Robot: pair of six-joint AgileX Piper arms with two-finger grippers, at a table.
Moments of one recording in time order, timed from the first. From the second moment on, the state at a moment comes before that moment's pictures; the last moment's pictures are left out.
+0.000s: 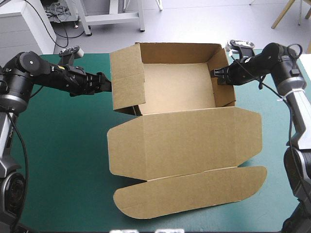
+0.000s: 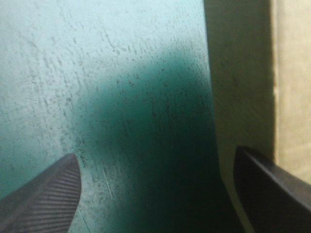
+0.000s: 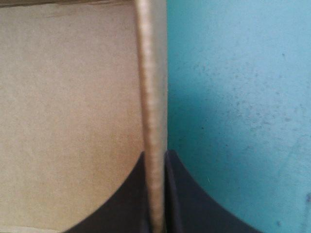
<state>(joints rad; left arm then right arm) -0.02 1.62 -1.67 -0.61 1.24 0.20 0.03 1.81 -1.77 0.43 1.07 -0.20</state>
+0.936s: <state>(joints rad) -0.03 1.62 -1.67 -0.74 1.24 0.26 0.23 1.81 -1.48 0.68 0.67 -0.23</state>
